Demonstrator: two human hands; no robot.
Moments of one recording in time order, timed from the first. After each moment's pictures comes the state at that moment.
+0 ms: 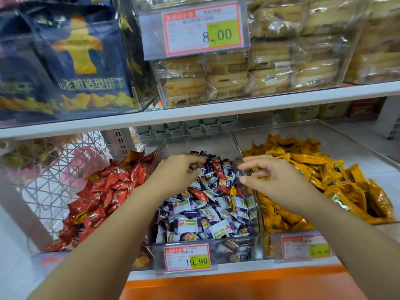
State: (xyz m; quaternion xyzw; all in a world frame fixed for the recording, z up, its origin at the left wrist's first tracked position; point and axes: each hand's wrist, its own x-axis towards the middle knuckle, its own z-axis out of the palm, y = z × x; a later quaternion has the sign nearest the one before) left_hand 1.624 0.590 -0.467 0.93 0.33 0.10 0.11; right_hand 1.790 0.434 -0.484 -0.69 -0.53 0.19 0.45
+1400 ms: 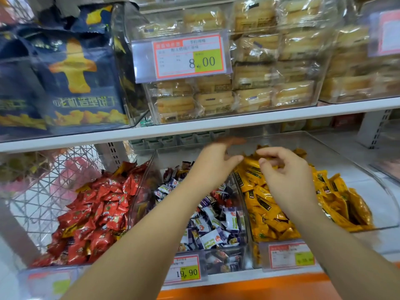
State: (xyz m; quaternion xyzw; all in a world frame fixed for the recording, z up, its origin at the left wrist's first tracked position) left_hand 1.694 0.535 -0.436 0.89 0.23 0.25 0.28; right_hand 1.794 0.422 -0.471 -0.69 -0.40 -0.01 0.60
